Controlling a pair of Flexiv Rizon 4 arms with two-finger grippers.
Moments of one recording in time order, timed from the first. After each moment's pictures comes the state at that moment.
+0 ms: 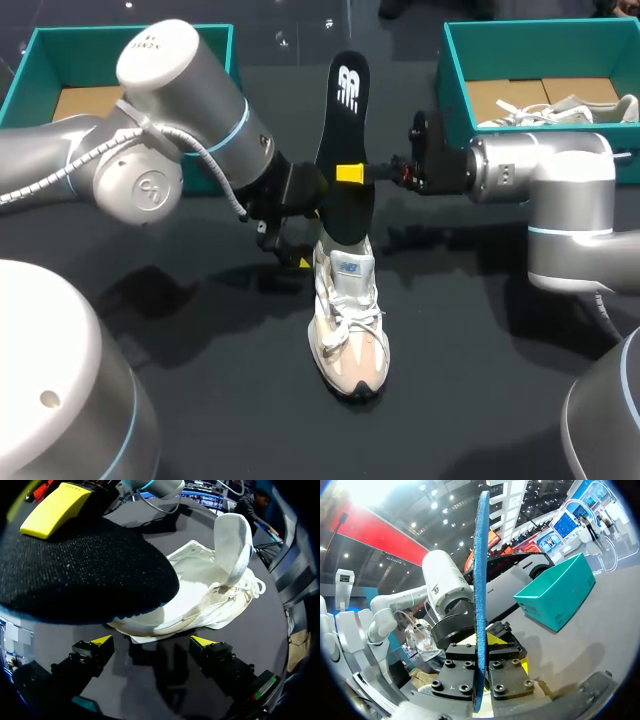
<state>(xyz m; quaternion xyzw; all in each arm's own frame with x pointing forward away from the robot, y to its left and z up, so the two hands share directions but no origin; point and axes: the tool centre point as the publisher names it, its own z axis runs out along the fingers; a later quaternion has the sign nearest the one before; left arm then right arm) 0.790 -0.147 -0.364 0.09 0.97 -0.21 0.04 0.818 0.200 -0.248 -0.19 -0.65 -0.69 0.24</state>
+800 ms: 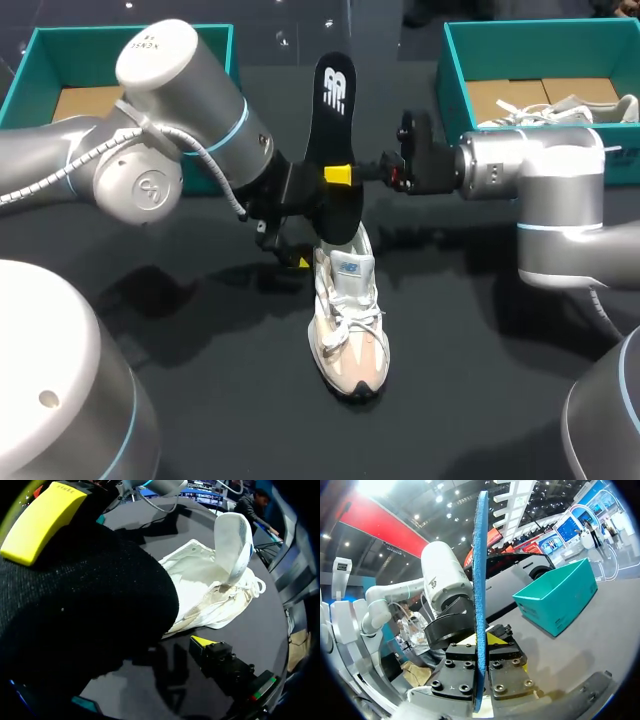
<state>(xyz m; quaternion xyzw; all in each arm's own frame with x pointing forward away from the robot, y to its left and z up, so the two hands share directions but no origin) 0.790 -0.147 -0.365 0.09 0.97 -0.21 0.04 0.818 0.218 -0.249 -0.17 -0.68 -0.69 0.21</state>
